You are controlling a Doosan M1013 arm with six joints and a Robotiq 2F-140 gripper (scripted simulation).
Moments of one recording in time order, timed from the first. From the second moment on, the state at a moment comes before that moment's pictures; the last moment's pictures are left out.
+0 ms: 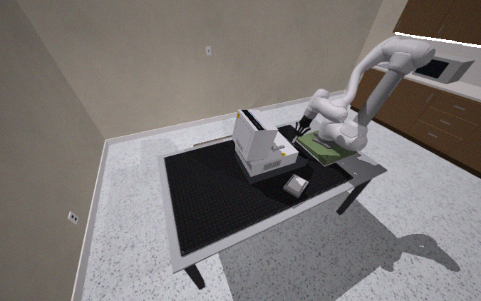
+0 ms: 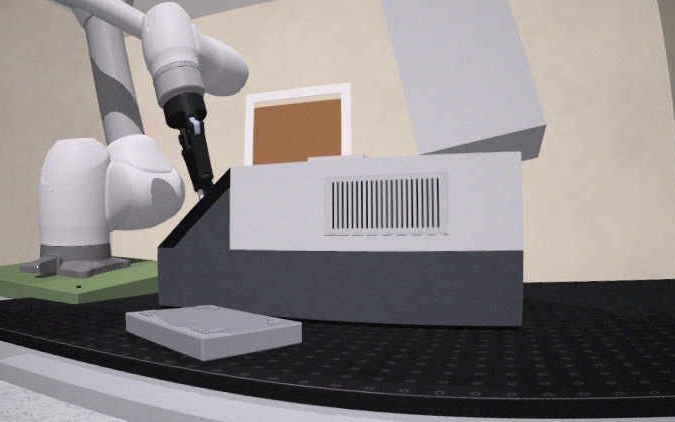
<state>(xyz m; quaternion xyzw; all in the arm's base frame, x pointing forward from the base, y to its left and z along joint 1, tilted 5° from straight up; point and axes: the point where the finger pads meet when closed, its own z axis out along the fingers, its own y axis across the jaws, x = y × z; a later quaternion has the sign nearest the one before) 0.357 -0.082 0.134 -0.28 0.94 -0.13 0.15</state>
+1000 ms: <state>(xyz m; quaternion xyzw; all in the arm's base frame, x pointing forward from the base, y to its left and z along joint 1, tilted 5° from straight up) 0.311 -0.068 0.175 -0.28 0.94 -0.13 0.15</state>
